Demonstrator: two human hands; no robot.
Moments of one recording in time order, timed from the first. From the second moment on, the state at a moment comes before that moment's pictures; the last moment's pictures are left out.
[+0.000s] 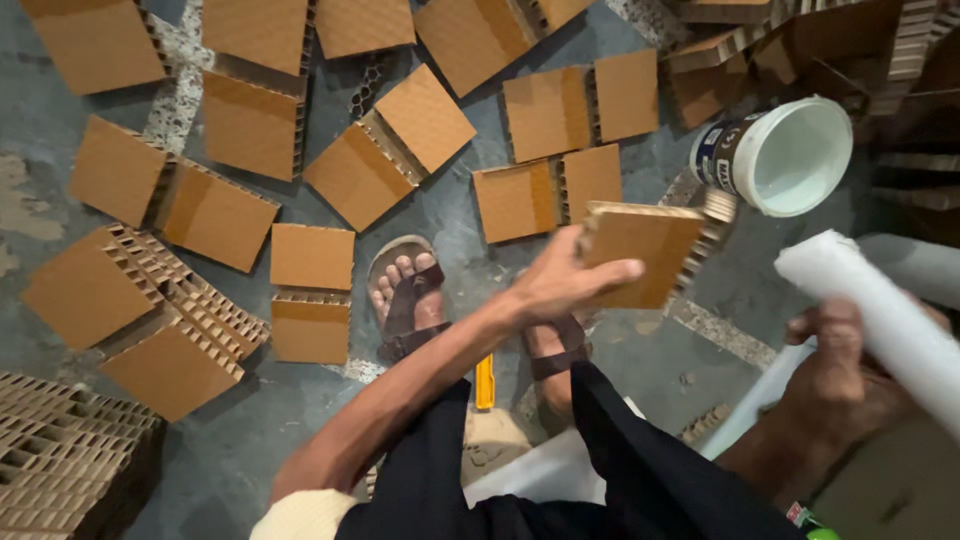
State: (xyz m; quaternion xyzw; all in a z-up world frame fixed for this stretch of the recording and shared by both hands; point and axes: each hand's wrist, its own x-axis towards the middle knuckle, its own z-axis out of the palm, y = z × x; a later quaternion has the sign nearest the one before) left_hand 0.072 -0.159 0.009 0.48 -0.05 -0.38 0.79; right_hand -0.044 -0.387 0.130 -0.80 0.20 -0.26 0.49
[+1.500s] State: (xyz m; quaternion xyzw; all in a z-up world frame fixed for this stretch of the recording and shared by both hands) left_hand 0.046 -0.147 0.001 0.48 0.13 -0.34 0.80; right_hand -0.083 -0.470 0.094 -0.58 0.25 -0.19 0.75
